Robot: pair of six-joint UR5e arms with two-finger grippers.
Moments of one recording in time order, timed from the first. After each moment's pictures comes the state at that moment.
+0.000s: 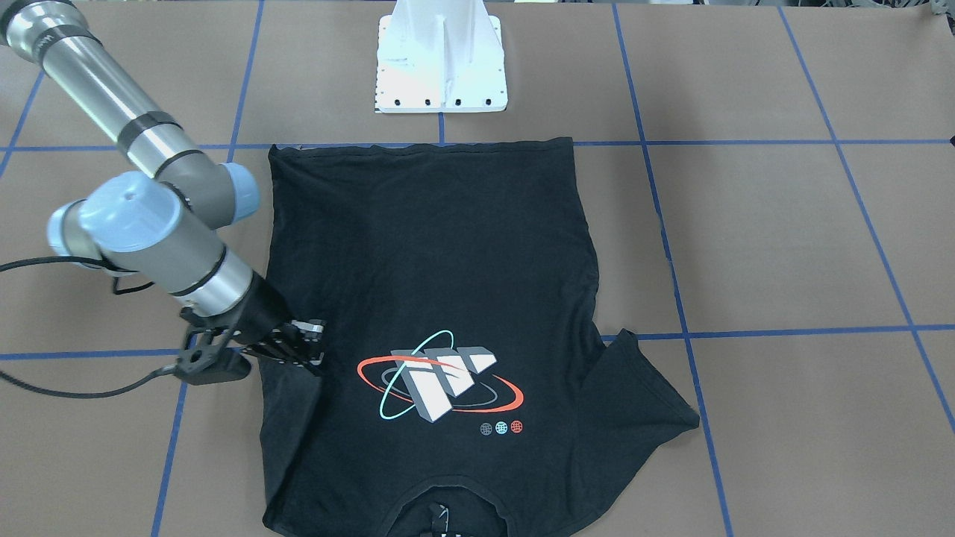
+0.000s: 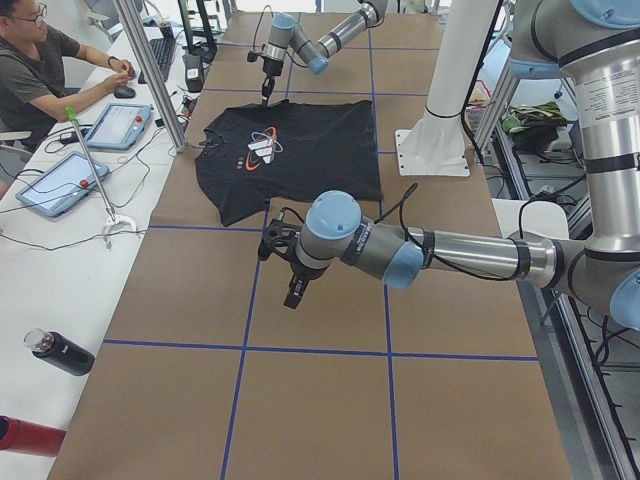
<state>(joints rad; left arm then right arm) -1.55 -1.32 -1.92 -1.95 -2.43 -0.10 0.82 -0.91 1.24 -0.74 2.01 1.34</state>
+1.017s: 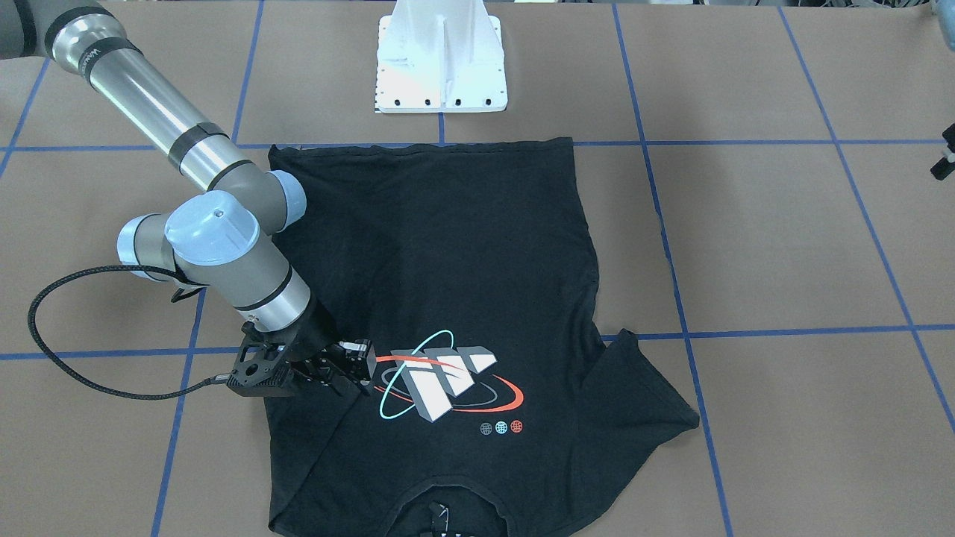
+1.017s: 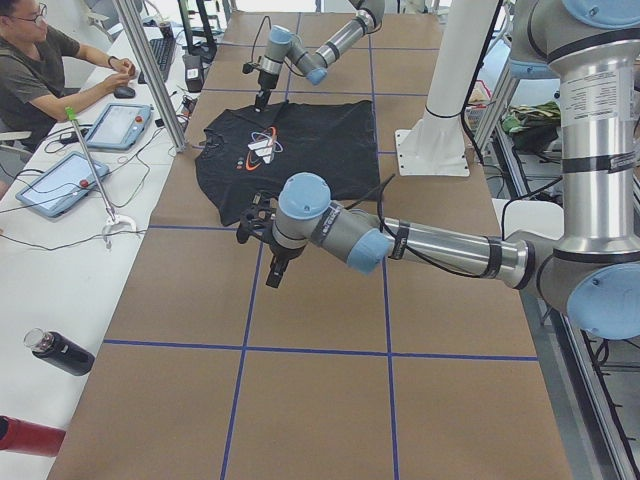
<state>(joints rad) -1.46 -1.51 -1.83 -1.95 -2.44 -0.29 0.79 -0.82 1.14 -0.74 1.93 1.37</state>
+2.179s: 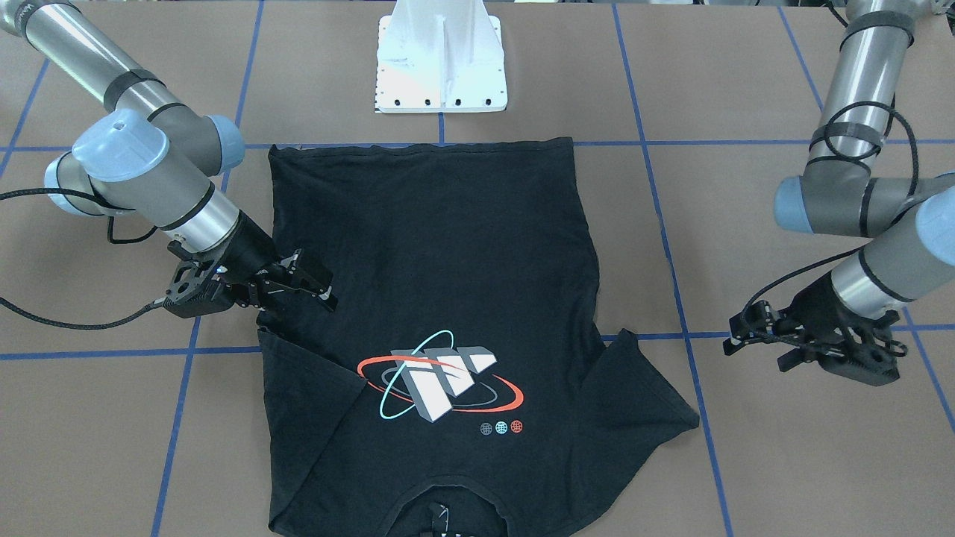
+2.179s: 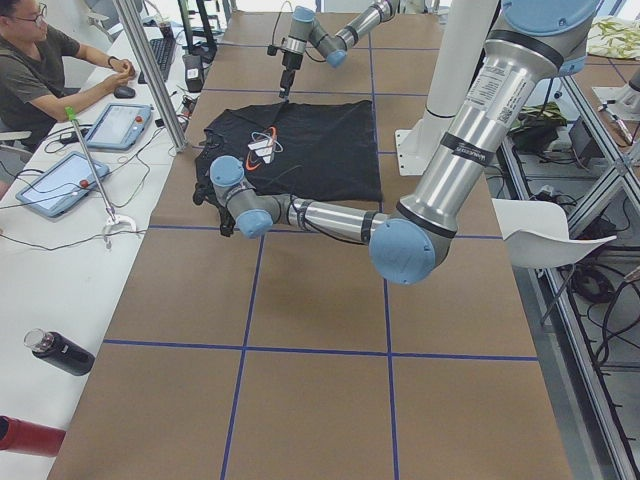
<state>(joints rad) -1.07 -2.07 -1.16 -2.38 -2.29 -0.73 0.79 -1.11 1.50 -0.74 2.03 1.38</state>
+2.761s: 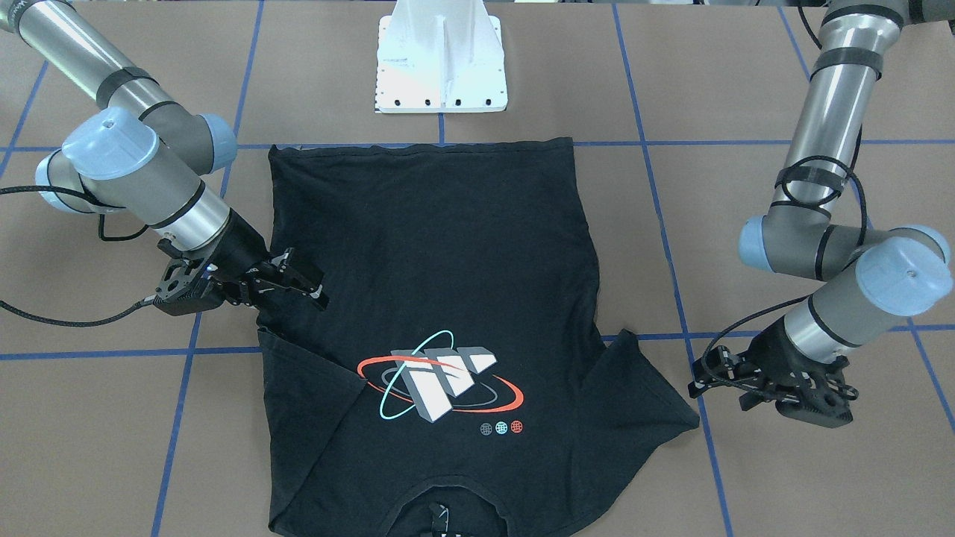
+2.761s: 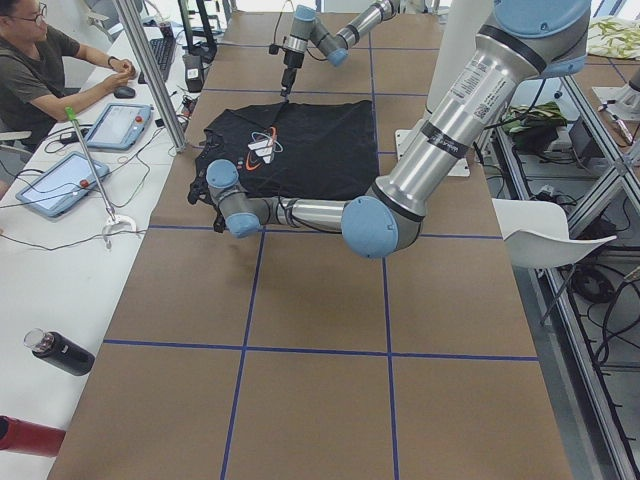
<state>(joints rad) -1.02 -2.21 -0.92 -2.58 -2.22 -0.85 0.80 -1.14 1.51 -0.73 2.03 1.38</state>
